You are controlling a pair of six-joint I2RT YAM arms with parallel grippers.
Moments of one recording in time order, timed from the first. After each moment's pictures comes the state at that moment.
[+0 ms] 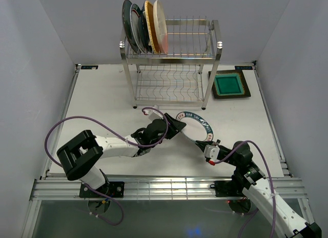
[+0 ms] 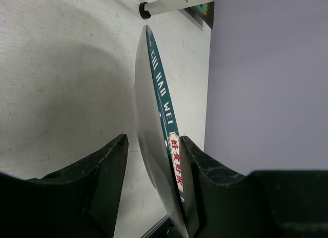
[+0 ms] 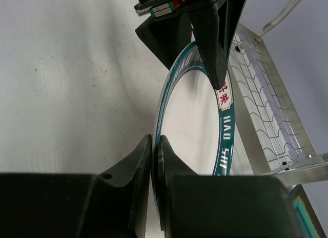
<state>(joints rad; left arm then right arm) -0.99 1.55 0.68 0.50 -0.29 -1.30 0.52 0.25 0.04 0.08 -0.64 -0.76</state>
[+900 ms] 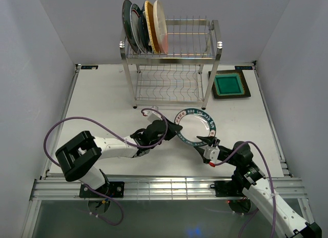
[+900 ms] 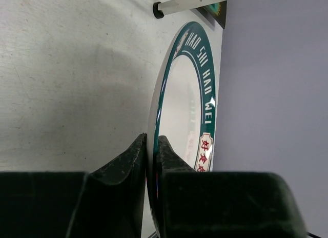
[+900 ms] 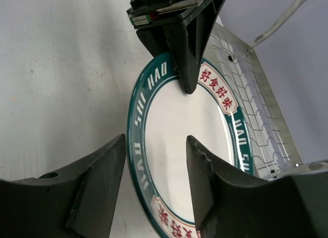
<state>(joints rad) -0.99 1.53 0.67 0.46 -0.31 -1.29 0.52 0.25 0.04 0.10 -0.65 -0.81</state>
